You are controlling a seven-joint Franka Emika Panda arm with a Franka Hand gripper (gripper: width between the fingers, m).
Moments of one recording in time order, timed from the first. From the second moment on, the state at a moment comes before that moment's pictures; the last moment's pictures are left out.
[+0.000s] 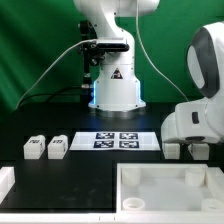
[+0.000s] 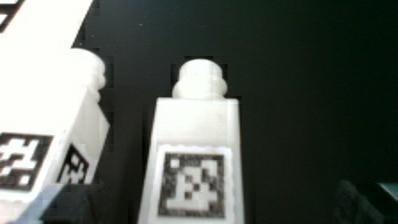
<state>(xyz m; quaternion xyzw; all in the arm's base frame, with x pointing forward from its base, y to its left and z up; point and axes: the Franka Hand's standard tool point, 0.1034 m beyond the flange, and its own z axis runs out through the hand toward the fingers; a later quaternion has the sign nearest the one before) 0.384 0.176 0.015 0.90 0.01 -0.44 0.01</state>
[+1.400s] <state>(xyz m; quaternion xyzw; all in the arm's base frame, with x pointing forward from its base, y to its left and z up) 0.381 0.176 0.011 0.90 0.01 -0.44 0.01</state>
